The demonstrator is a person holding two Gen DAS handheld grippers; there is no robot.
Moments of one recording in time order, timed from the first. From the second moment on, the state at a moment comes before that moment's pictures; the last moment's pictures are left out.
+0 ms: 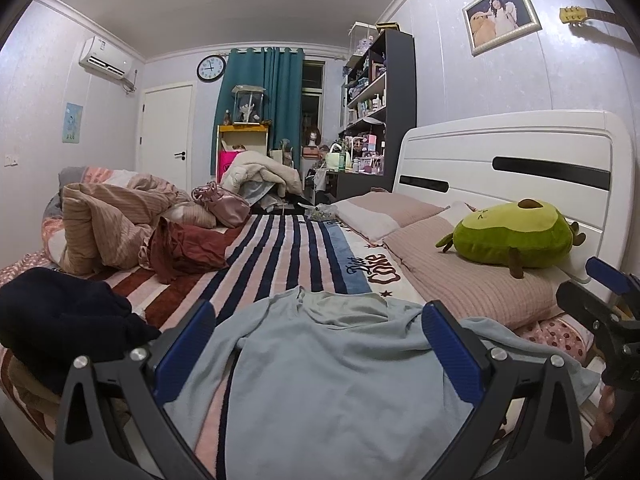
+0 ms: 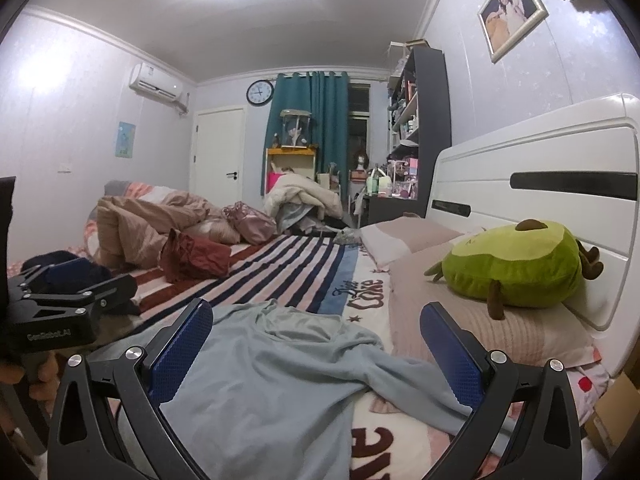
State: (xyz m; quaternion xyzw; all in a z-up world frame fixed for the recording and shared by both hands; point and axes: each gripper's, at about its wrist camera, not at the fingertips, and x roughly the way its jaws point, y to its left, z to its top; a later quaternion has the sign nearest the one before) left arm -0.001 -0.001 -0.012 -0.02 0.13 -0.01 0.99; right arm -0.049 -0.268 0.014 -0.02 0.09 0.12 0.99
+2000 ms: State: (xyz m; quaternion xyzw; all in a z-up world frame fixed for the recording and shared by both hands) left arm 0.038 0.142 -0.115 -0.16 0.26 -0.05 0.95; right arm 0.041 -0.242 -0.098 0.08 0.24 0.25 0.93
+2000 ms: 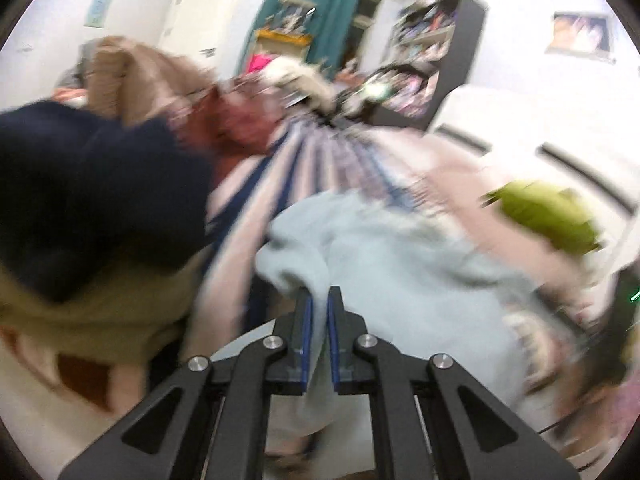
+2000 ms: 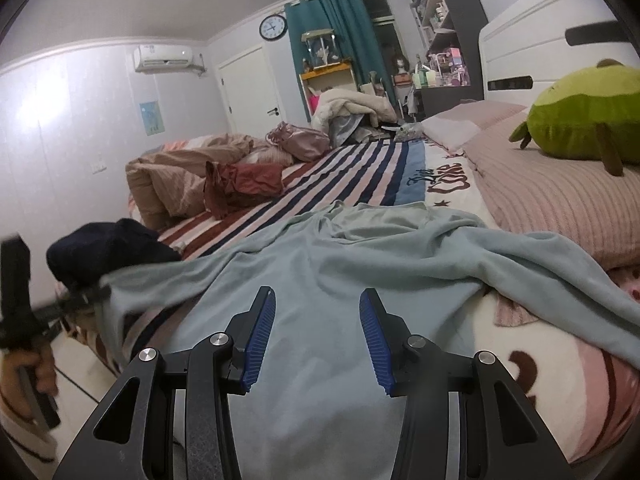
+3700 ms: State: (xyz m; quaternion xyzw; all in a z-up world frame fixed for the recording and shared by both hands) left arm 0.019 0.128 -0.148 -0.19 0.29 -0.13 0.93; right arm 0.051 -0.220 -0.091 -0.10 0.31 0.23 0.92
